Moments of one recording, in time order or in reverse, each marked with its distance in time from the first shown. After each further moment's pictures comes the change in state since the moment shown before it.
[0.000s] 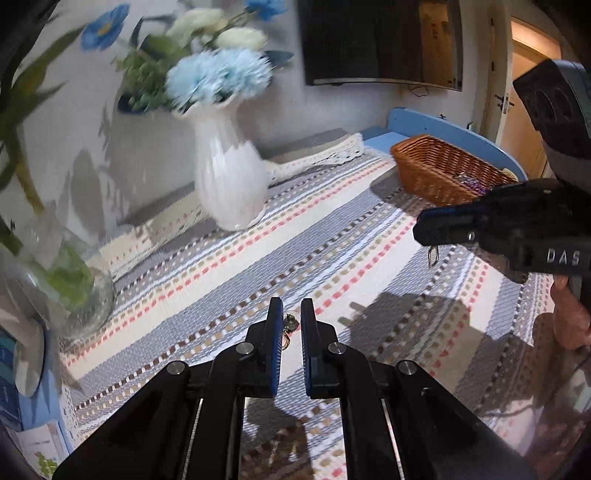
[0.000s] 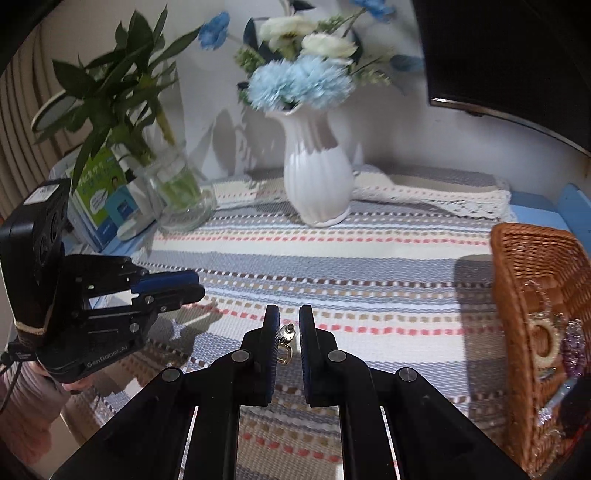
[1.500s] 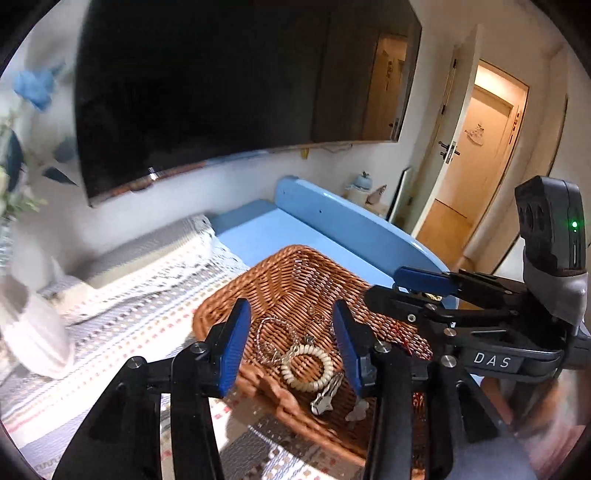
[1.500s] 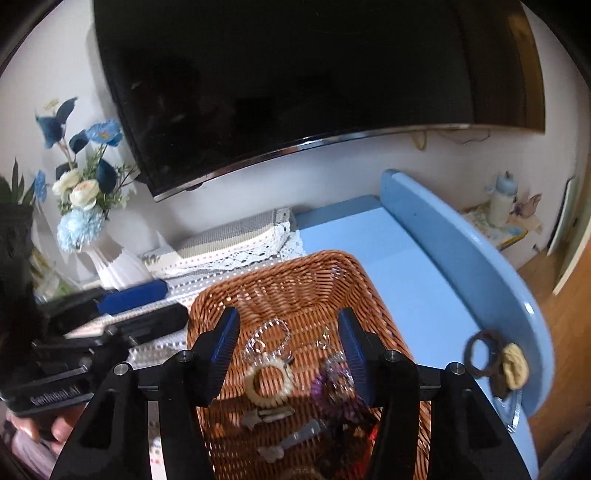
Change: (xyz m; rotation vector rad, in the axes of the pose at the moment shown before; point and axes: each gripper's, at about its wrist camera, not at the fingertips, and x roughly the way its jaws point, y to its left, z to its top) left arm 0.072 -0.164 0.186 -0.060 -0.126 -0.291; right arm -0.123 -0.214 0.004 0.293 -0.141 -0.323
